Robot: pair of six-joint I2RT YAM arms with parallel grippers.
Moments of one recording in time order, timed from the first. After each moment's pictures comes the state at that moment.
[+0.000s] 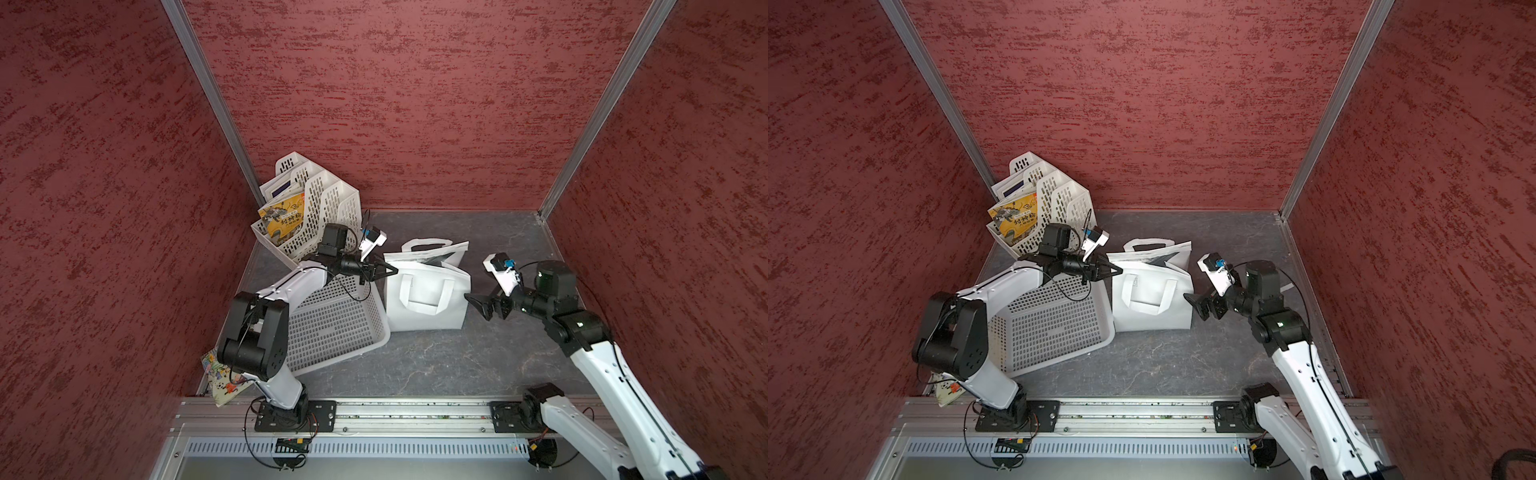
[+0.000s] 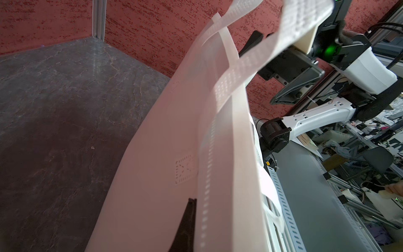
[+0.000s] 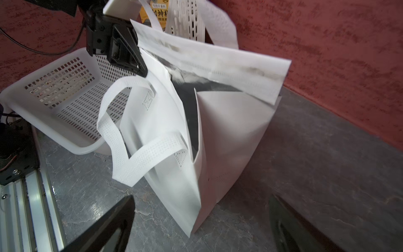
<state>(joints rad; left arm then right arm) -0.25 1.65 1.10 -0.19 1.28 0.25 0.21 0.88 0.83 -0.52 -0.55 -0.29</state>
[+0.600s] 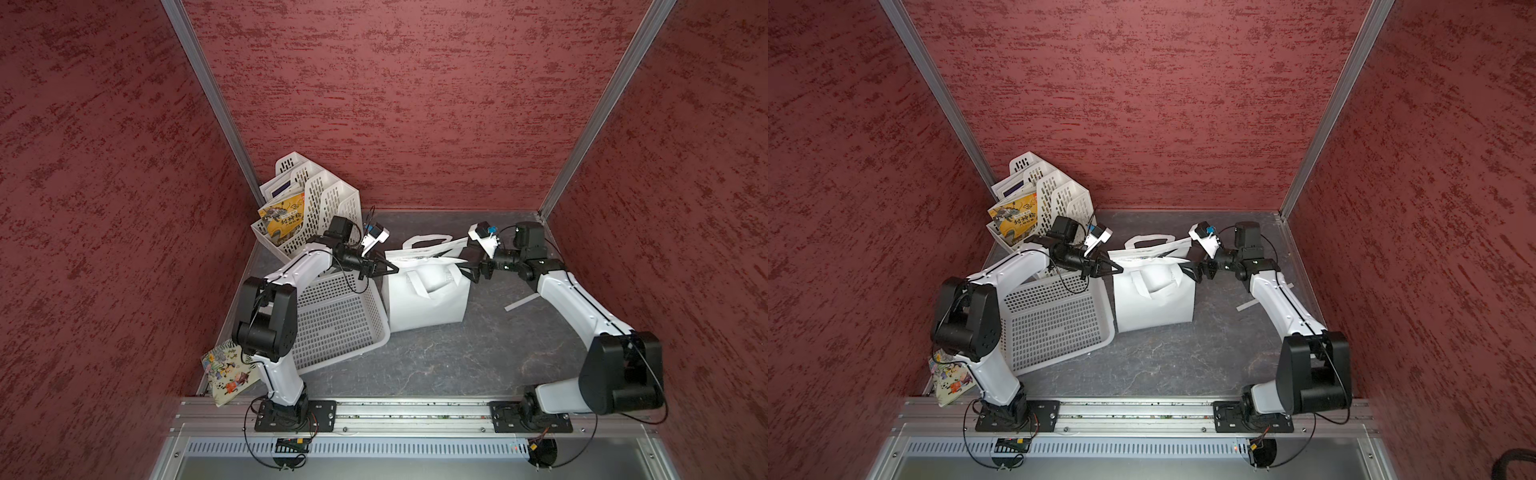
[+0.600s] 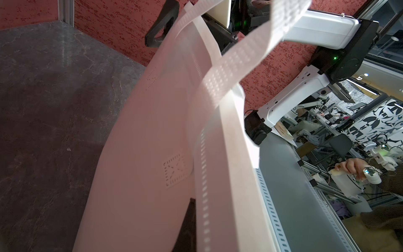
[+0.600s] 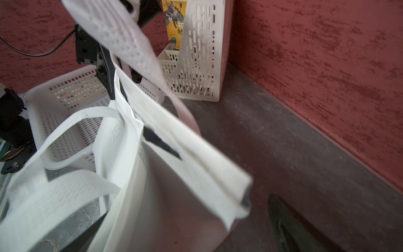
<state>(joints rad) -0.25 1.79 1.34 -0.68 1.35 0.59 0.08 1.45 1.07 -0.23 -0.98 -0.50</state>
